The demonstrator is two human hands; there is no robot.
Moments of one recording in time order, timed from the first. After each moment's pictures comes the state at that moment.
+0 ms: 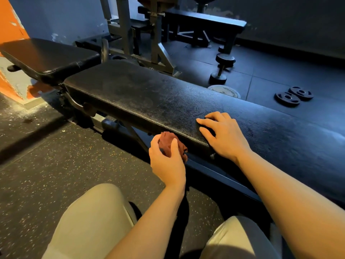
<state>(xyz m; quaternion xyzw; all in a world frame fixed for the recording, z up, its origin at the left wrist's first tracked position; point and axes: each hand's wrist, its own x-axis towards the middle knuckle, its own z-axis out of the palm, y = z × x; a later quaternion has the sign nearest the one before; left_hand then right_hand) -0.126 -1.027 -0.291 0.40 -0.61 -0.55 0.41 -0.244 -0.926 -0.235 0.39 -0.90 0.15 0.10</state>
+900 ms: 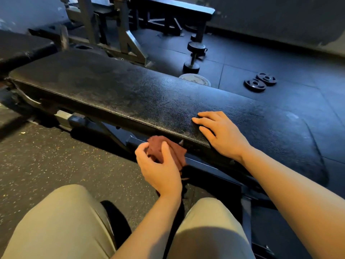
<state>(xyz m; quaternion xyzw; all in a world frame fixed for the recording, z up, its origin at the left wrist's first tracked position) -0.120 -0.958 -0.303 0.36 -0.58 -0.57 0.46 -0.243 -0.843 -0.236 0.40 -0.90 0.15 0.07</state>
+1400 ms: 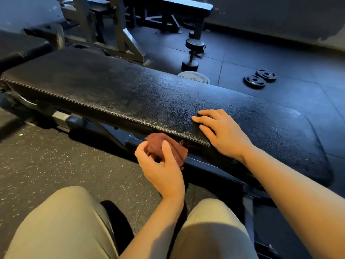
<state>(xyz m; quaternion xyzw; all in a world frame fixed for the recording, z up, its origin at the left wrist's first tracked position) -0.121 -0.954 -0.298 0.34 -0.56 -0.59 0.46 -0.242 -0.844 -0.236 0.40 -0.90 0.15 0.08</state>
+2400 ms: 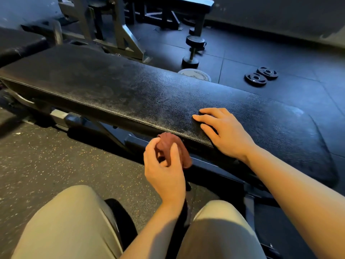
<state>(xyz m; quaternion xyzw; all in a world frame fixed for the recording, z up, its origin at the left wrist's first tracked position) -0.117 -0.952 -0.299 0.29 -0.61 -0.59 0.45 -0.244 -0.843 -0.239 0.39 -0.90 0.16 0.08</state>
